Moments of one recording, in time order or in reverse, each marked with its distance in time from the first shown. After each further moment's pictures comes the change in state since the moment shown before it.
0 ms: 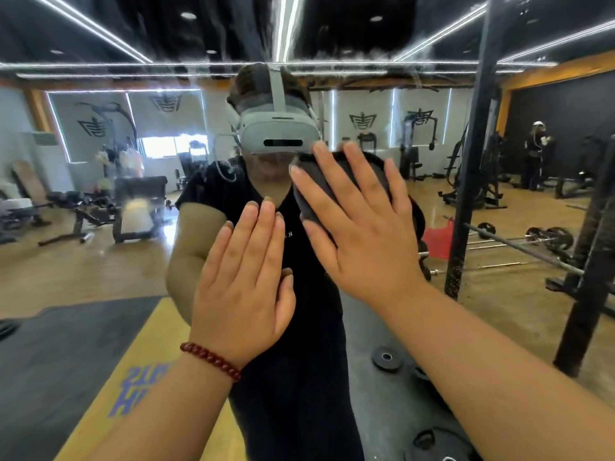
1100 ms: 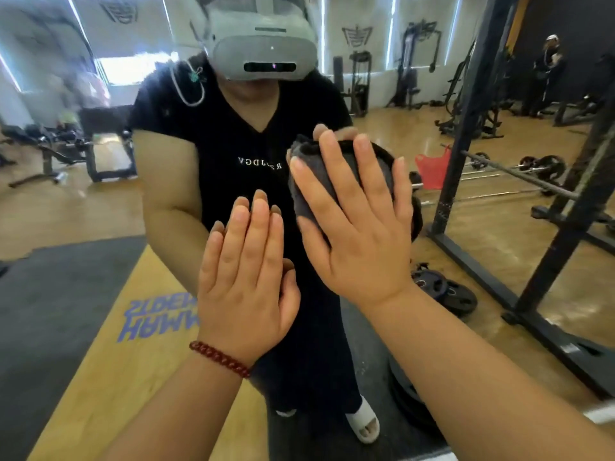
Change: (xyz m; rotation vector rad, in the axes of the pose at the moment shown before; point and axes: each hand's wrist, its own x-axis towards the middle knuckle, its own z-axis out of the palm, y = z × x) left_hand -0.097 0.041 0.021 -0.085 -0.085 -0.064; right_hand -0.096 -0.045 0.021 0.032 -0.025 0.109
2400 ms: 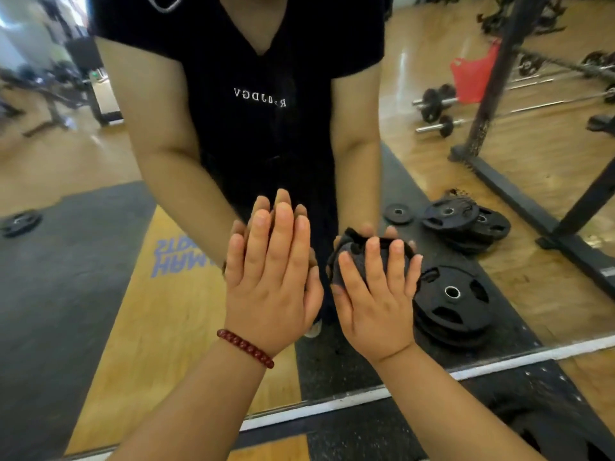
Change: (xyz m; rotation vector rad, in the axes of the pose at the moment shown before) left_hand -0.098 0.032 0.027 -0.022 -0.172 0.043; right_hand -0.222 -0.052 0.031 0.033 -0.276 0.224
